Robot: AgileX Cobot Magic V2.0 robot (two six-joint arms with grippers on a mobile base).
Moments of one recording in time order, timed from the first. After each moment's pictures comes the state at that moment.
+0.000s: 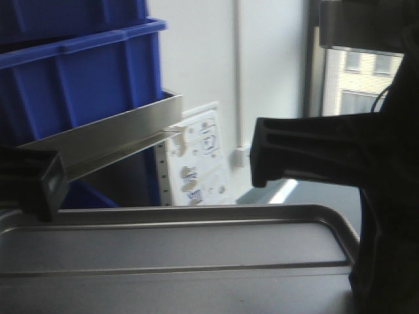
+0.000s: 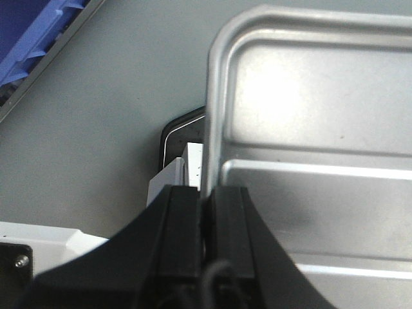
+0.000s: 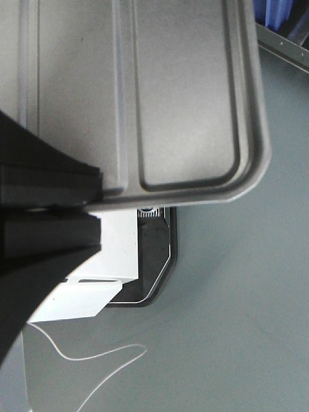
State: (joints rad) left arm -1.14 1.25 -0.81 0.20 1.11 -1.20; right arm 1.06 1.23 -0.77 -0.21 0.92 1.32
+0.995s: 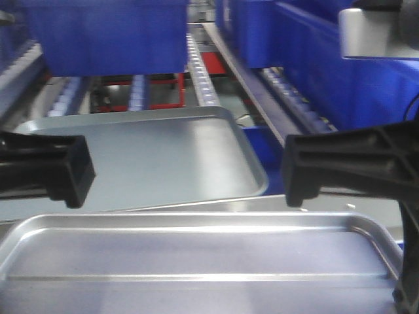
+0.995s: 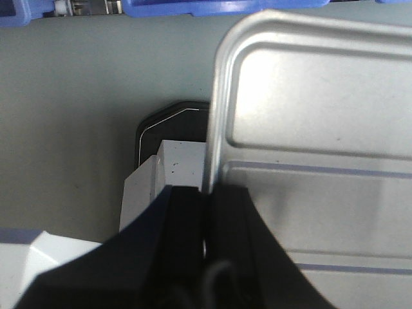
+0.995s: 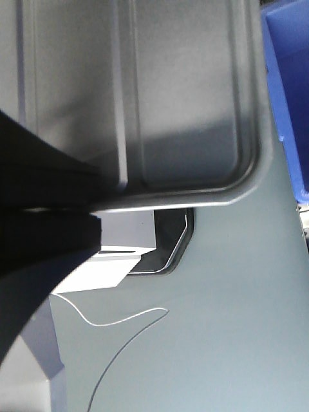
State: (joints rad) left arm -1.14 1.25 -0.81 0.17 1.06 -1.19; right arm 1.06 1.23 -0.78 -0.20 1.04 1.32
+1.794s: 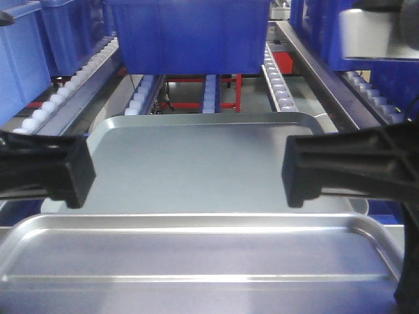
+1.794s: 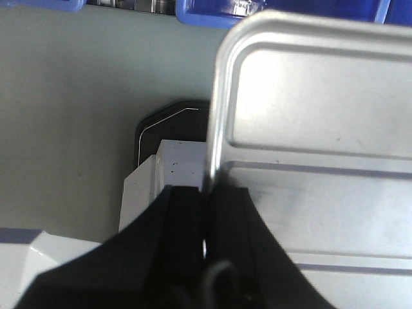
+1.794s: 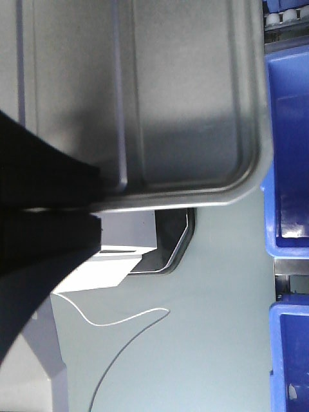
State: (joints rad) left arm -1.14 1.25 -0.81 0.16 1.06 -1.19; right arm 1.06 1.23 -0.78 -0.19 1.04 1.32
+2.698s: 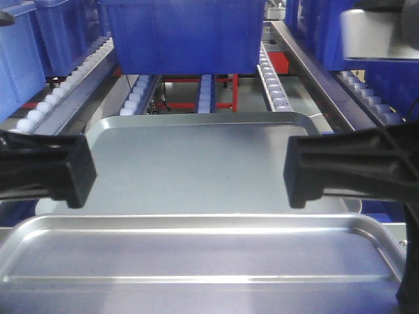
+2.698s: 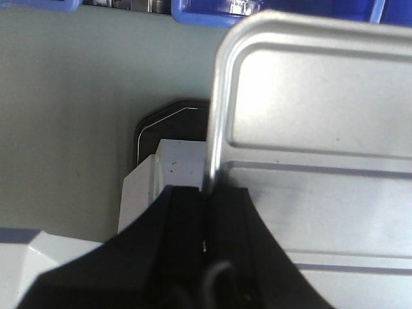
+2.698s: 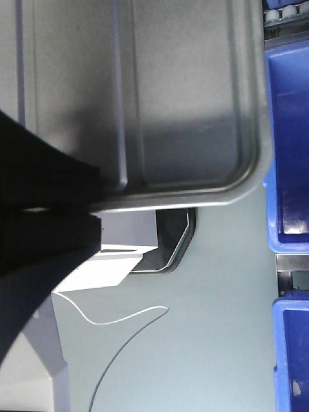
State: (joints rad) left arm -1.14 1.25 -0.81 0.16 1.06 -1.19; right arm 1.06 1.23 -0.78 -0.19 1.04 1.32
